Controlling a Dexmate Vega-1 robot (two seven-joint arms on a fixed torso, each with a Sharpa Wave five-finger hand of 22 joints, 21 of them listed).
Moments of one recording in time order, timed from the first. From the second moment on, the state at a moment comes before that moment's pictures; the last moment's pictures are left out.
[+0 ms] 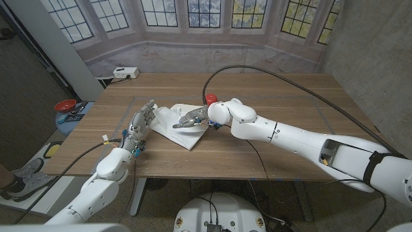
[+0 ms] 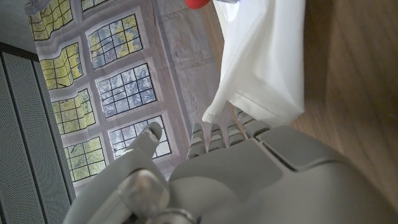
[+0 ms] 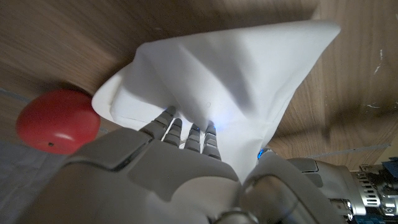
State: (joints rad) left arm 1.26 0.66 0.21 -1.56 -0.64 -0.43 0.06; left_hand 0.28 0.17 0.64 0.00 0.18 0.10 0.00 0.18 0.18 0.00 0.07 0.21 0.19 -0.03 0.10 0.18 0.17 0.13 0.08 0.20 0.17; right arm -0.32 -0.40 -1.19 -1.69 -0.57 -0.46 0.61; right_hand 0.13 0.11 0.15 0.12 0.27 0.02 -0.03 0.20 0.18 -0.03 -0.03 0.19 0.18 -0.10 0.03 0.20 0.19 0.07 0.01 0.20 0.17
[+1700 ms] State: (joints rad) left arm 1.17 0.65 0.25 -1.51 -0.64 -0.39 0.03; left_hand 0.28 0.17 0.64 0.00 0.18 0.10 0.00 0.18 0.18 0.00 0.07 0.21 0.19 -0.02 0.10 0.18 0.17 0.12 0.08 0.20 0.17; right arm -0.24 -0.39 -1.19 -1.49 -0.49 -0.43 0.59; right_hand 0.13 0.11 0.16 0.12 0.27 0.04 -0.03 0.20 0.18 -0.02 -0.03 0.19 0.18 -0.08 0.02 0.20 0.19 0.09 -0.01 0.20 0.17
